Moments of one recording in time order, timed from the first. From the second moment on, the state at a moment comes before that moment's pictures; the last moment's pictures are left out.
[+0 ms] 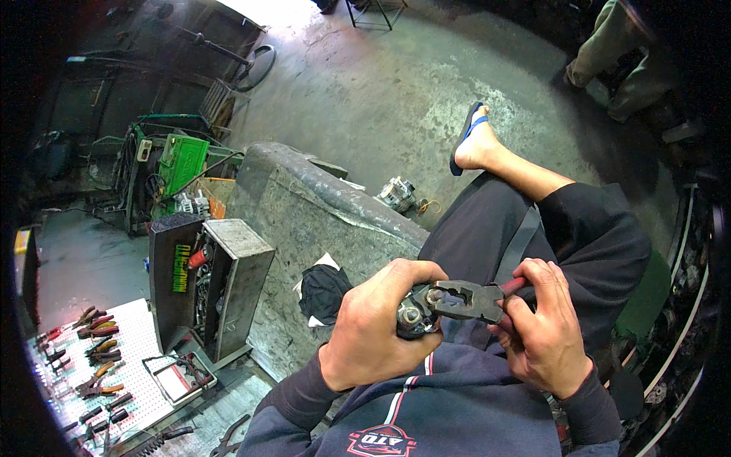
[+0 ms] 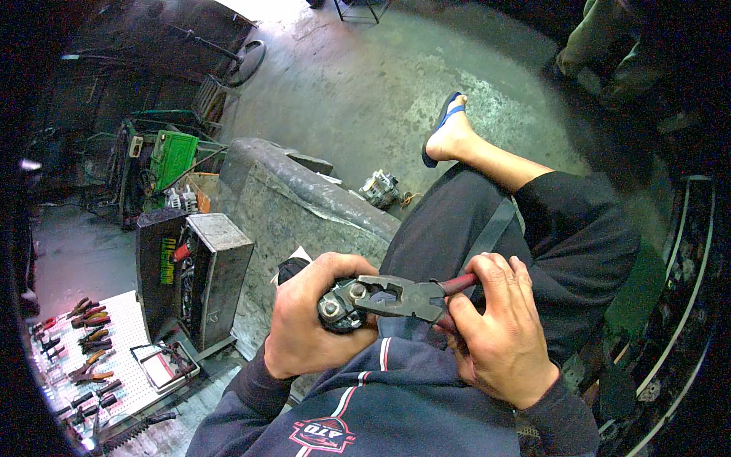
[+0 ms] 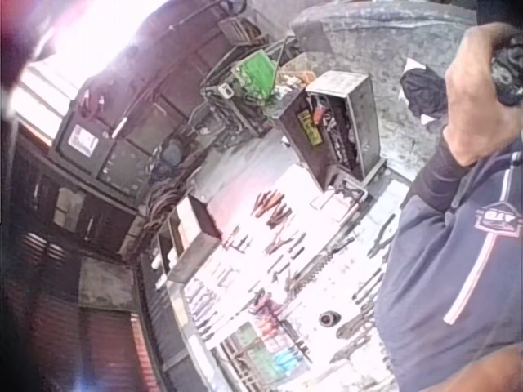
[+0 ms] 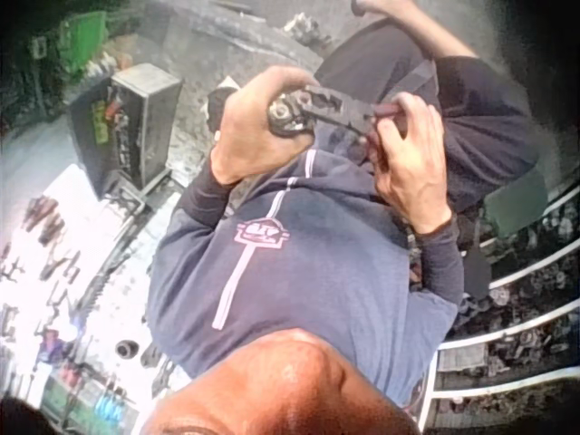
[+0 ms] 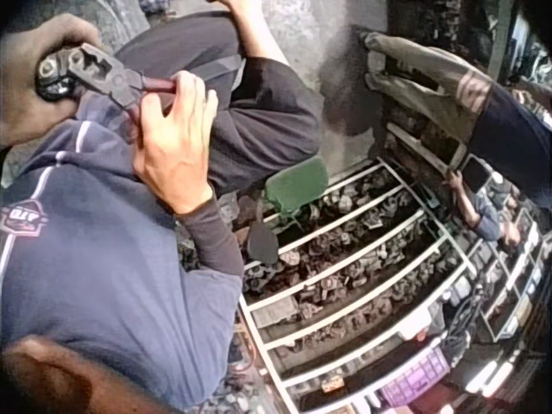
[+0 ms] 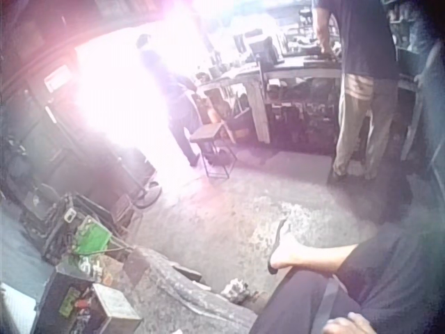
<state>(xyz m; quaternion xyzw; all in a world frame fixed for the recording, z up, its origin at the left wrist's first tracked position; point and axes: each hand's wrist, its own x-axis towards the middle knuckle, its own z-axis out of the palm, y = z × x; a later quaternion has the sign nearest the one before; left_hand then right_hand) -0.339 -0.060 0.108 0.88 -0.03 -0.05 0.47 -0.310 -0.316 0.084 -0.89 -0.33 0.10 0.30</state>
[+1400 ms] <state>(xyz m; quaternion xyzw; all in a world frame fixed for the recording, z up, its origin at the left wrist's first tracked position) -0.316 -0.069 0.108 0.85 -0.04 -0.26 0.46 -0.346 -0.340 0.068 -0.87 -0.25 0.16 0.39</state>
